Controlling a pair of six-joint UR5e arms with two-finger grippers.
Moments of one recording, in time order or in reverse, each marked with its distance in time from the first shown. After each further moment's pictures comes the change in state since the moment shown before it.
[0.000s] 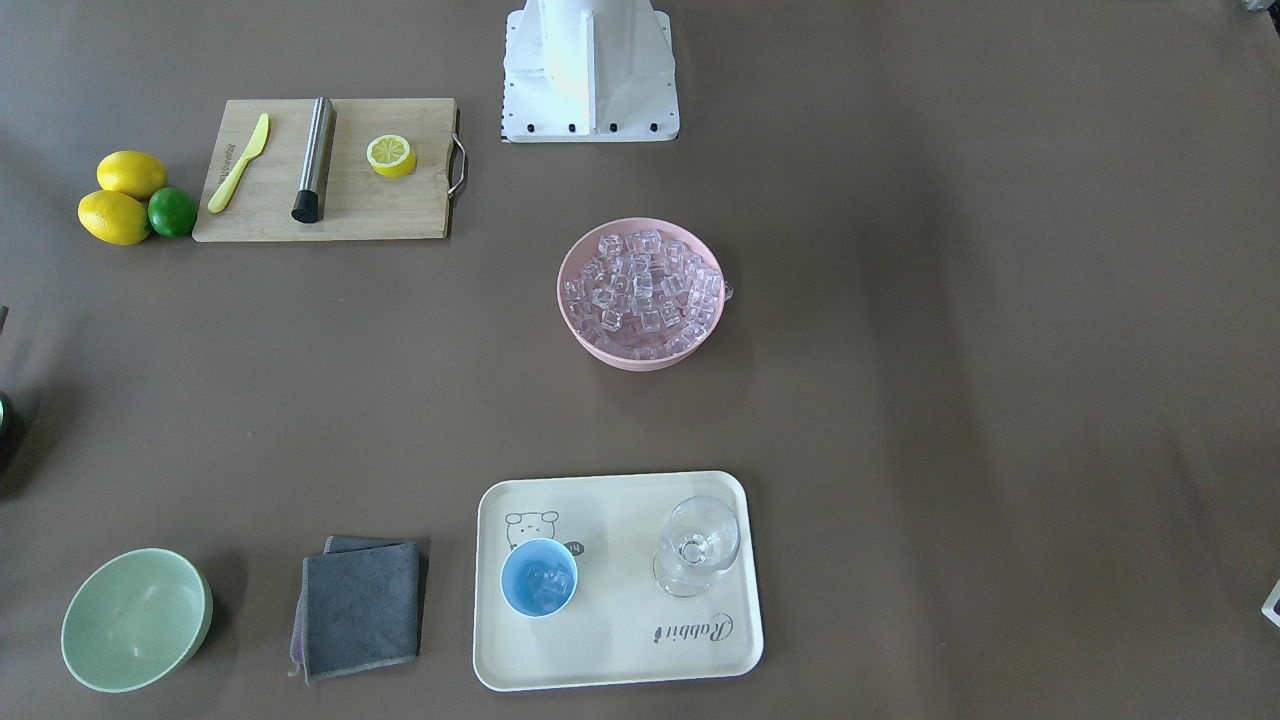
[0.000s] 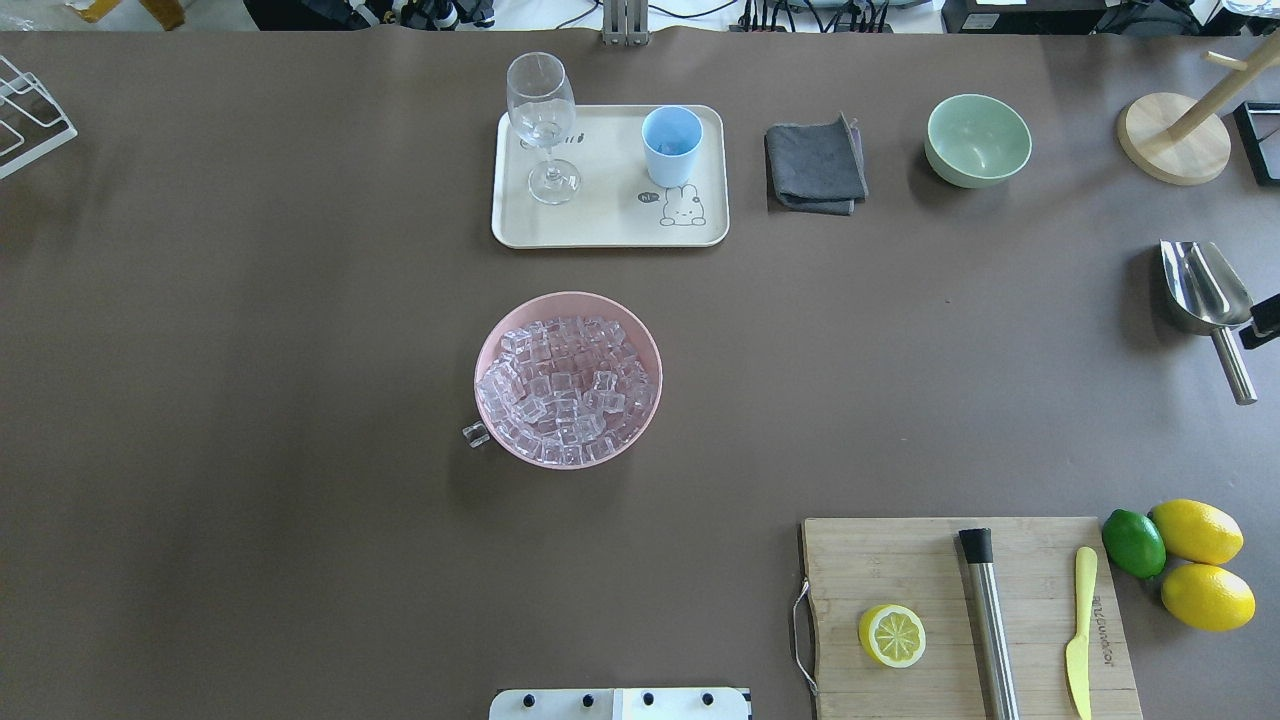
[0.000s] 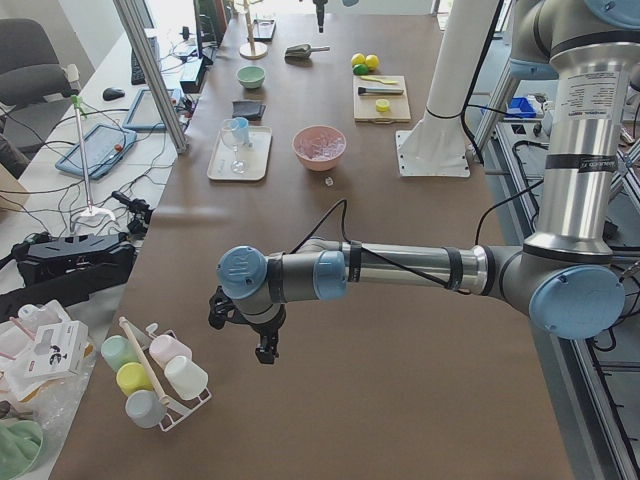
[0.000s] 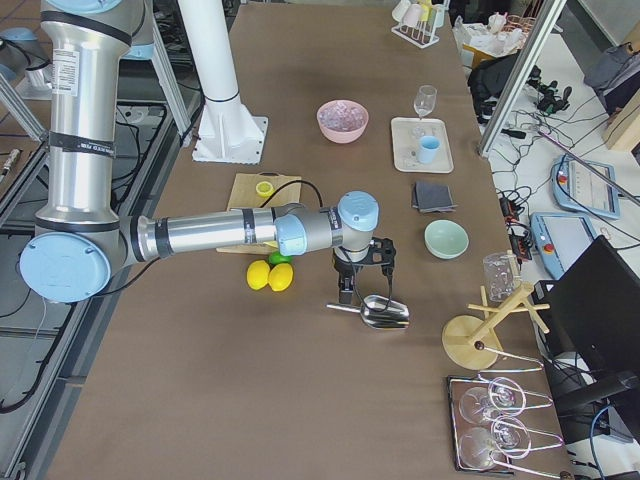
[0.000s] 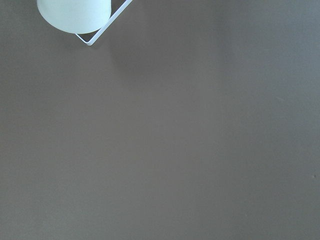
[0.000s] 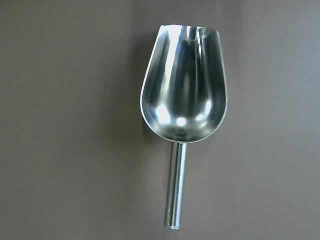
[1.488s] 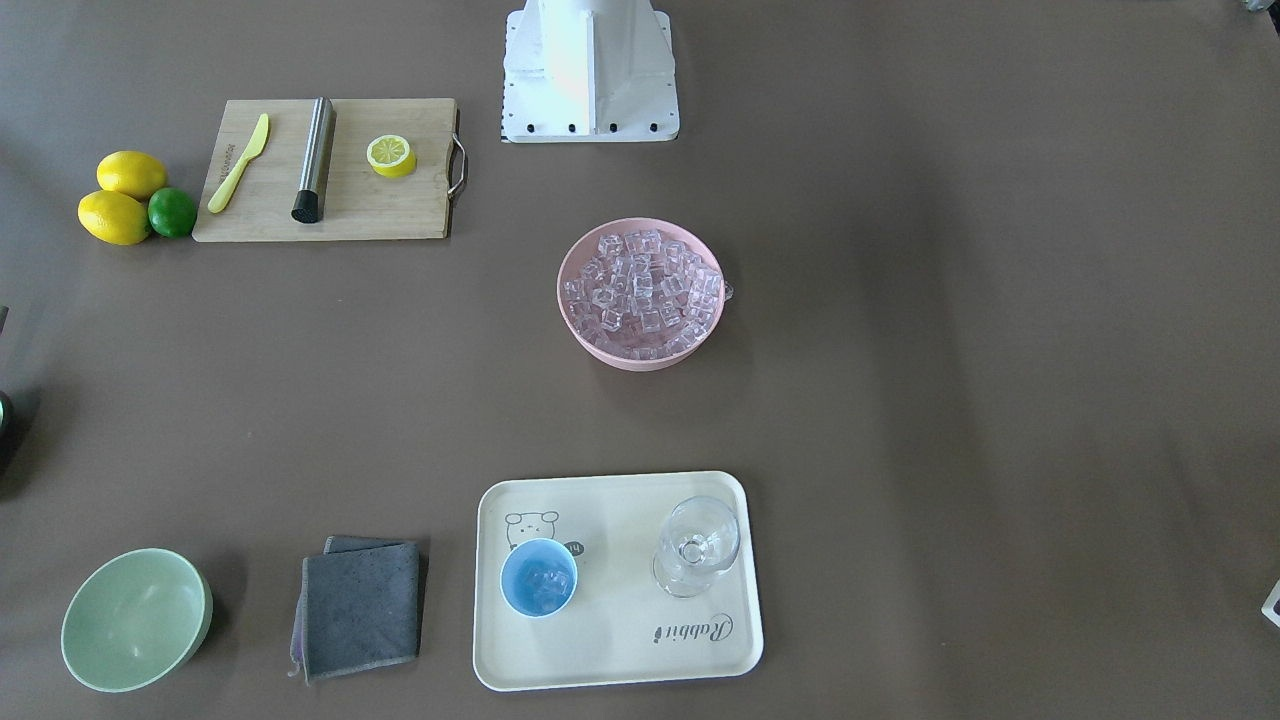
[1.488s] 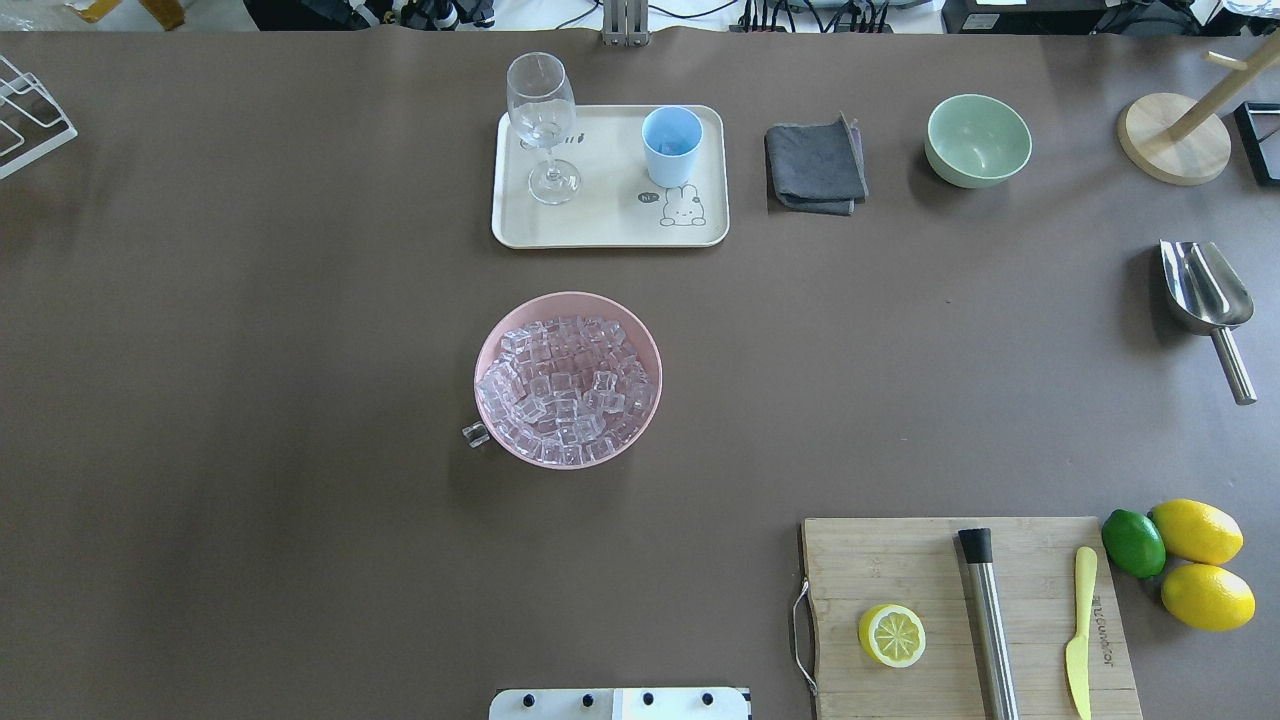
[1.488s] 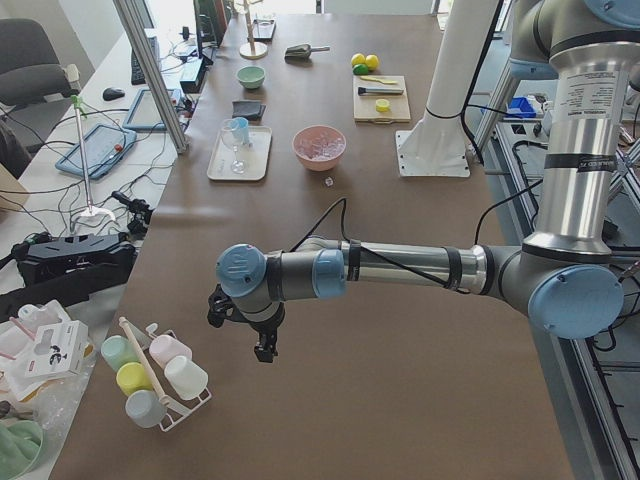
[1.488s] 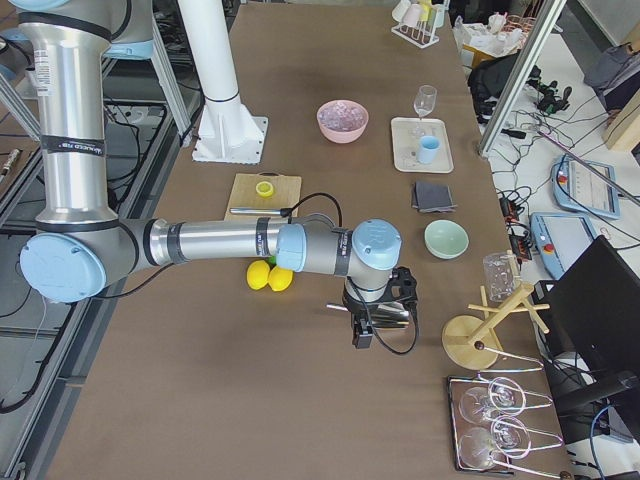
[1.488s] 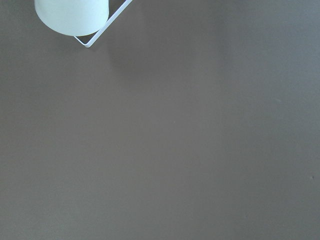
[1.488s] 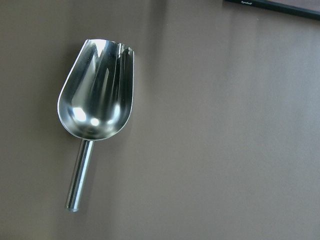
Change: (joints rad) left arm 0.001 -0.003 -0.001 0.000 -0.002 -0.002; right arm 0.259 0.093 -0.118 -0.220 -0.028 -0.499
